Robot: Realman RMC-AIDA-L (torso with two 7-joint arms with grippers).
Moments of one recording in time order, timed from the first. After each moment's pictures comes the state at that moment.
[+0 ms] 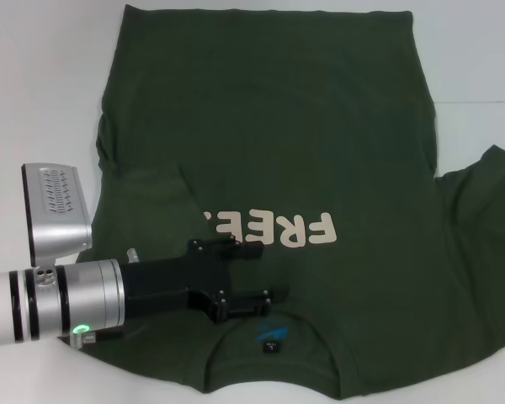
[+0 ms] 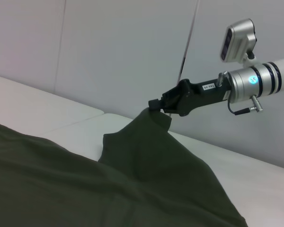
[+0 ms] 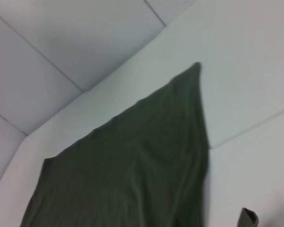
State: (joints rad) left arm -0.52 -2.17 0.90 0.54 1.84 1.40 -1.21; right arm 0.54 1.94 -0.35 -0.59 -2.09 -1.16 2.09
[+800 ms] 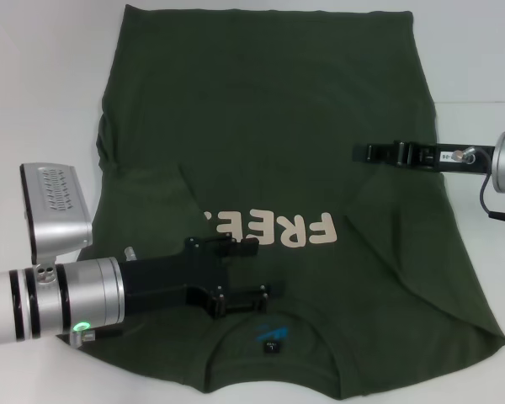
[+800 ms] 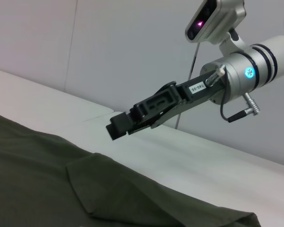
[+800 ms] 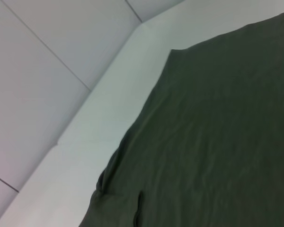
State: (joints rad) left arm -0.52 -2.17 0.89 0.53 1.83 1.38 -1.21; right arm 0.73 2.05 -0.66 -0.58 -2.09 -1.18 2.08
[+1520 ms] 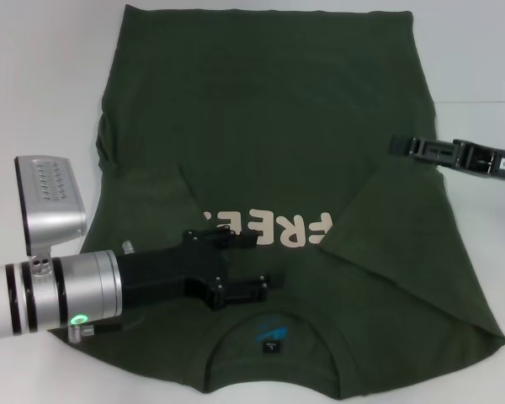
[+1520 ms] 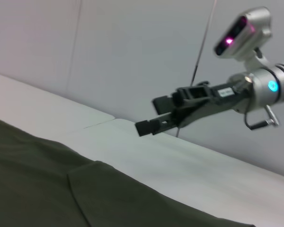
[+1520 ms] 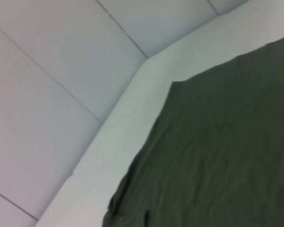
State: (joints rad) left arm -0.52 -2.17 0.89 0.54 1.81 1.39 -1.25; right arm 0.60 2.00 -0.63 -0.59 -1.93 -1.32 2.00
